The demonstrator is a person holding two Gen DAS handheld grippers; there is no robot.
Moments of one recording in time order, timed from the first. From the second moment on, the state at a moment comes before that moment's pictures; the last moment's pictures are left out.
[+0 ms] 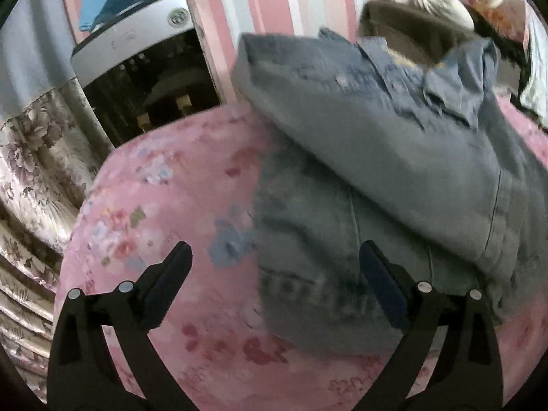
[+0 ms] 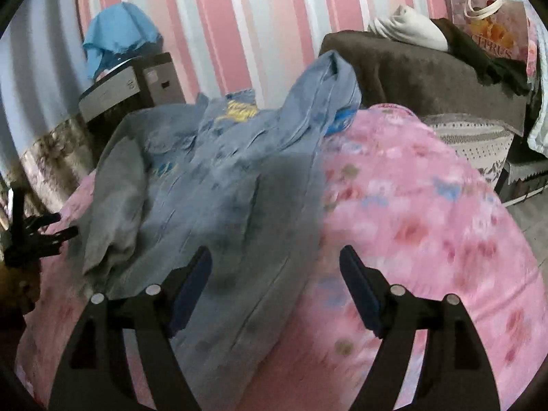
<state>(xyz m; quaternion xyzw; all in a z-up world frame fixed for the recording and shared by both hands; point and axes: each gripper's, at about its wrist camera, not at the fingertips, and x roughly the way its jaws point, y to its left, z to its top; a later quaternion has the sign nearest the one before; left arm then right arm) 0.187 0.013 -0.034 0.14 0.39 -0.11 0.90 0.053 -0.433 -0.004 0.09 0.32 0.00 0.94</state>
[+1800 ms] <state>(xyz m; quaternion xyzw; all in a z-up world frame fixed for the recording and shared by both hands) -0.002 -0.018 0.034 -0.01 0.38 -0.15 0.91 -0.070 -0.468 0.049 0.07 0.24 0.02 0.97</state>
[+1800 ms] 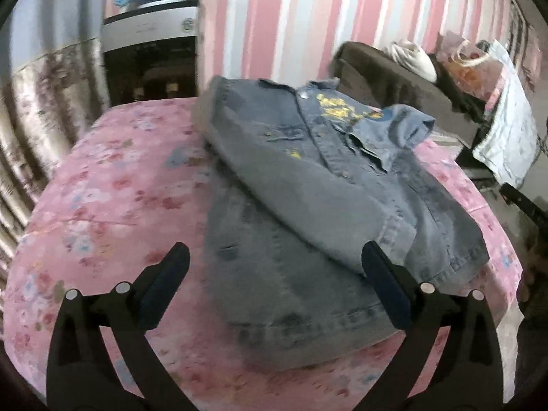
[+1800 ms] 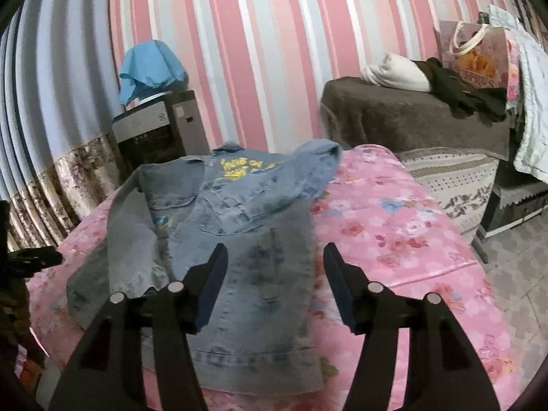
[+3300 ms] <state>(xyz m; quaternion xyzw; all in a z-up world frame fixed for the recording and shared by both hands) 0.177 -0.015 0.002 -0.02 0.38 -0.09 0.92 0.163 -0.359 -0.031 -0.03 0.39 -0.01 0.92</state>
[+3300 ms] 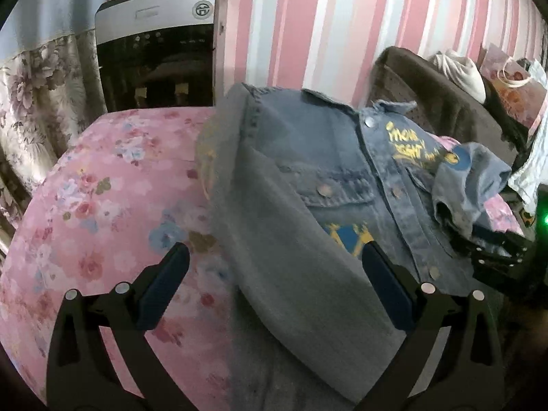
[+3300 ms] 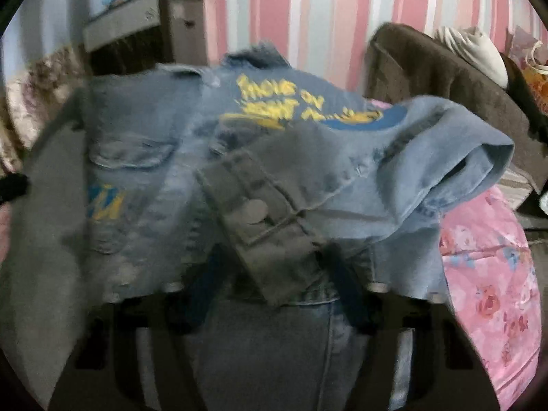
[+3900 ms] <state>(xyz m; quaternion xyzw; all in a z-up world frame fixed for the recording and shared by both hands) 0.198 0.070 0.044 -0.04 0.33 -0.06 0.94 0.210 -0.236 0.035 0.07 0.33 0.14 0.93</state>
